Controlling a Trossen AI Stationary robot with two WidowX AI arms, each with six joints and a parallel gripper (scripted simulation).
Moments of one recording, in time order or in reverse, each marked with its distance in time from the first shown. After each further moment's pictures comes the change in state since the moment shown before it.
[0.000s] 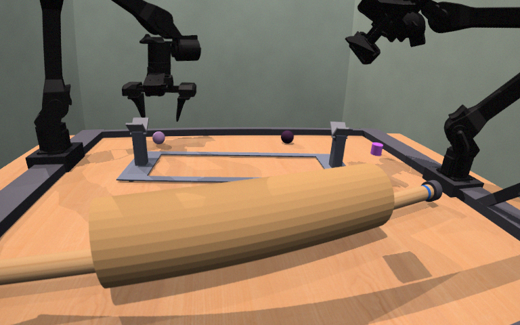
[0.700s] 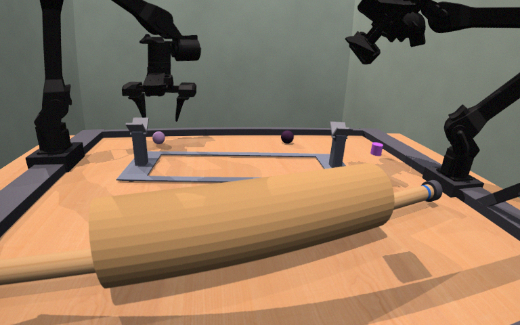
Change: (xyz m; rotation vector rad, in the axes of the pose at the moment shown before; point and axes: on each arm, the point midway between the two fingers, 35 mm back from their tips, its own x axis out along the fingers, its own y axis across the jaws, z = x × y) left arm 0.000 0.000 0.000 0.000 0.000 0.000; right arm 0.000 0.000 0.000 0.000 0.000 0.000
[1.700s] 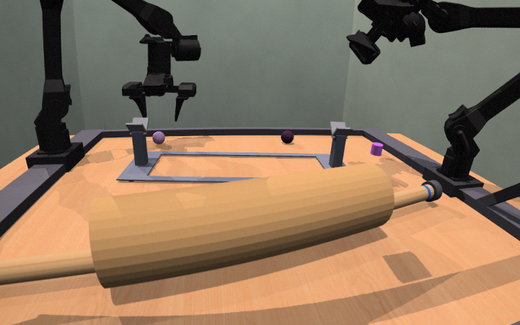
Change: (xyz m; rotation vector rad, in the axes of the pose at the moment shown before) left arm 0.000 0.000 0.000 0.000 0.000 0.000; right arm 0.000 0.000 0.000 0.000 0.000 0.000
